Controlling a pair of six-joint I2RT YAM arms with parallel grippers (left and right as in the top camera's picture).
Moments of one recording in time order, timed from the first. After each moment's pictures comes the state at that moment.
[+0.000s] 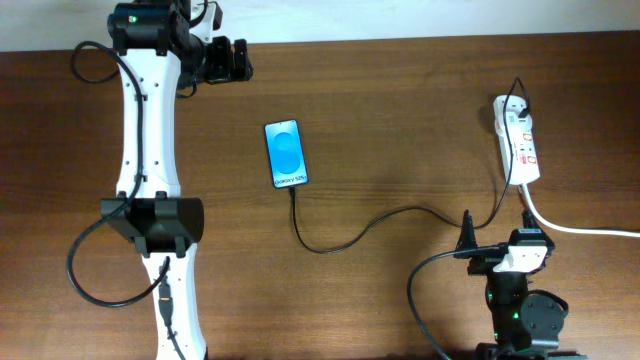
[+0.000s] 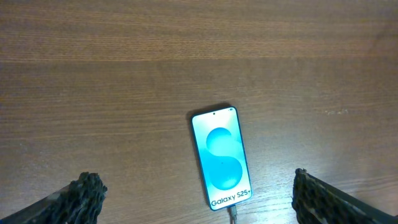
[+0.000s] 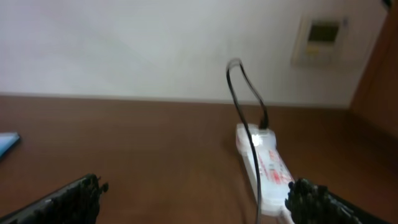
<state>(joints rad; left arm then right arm) -0.06 2.44 2.83 -1.53 0.24 -0.09 -0.12 0.01 0.01 -0.05 -0.06 -0.05</state>
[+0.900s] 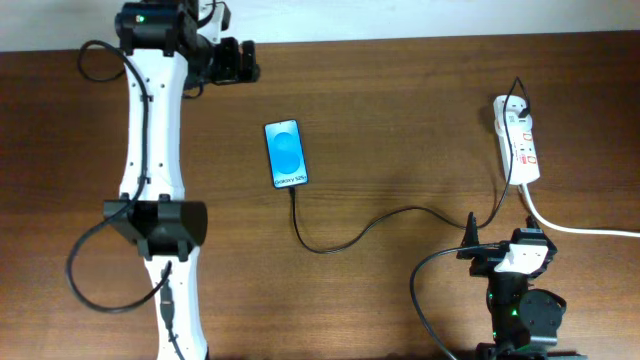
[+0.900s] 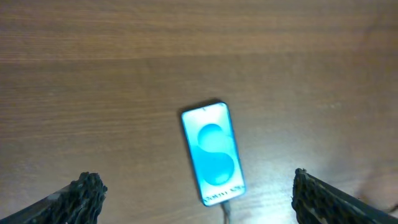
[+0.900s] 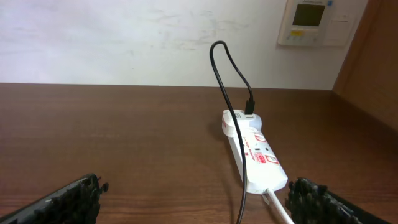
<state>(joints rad) -0.09 2.39 2.78 -1.53 0.23 -0.09 -0.12 0.01 0.01 -0.07 0.00 -0.05</state>
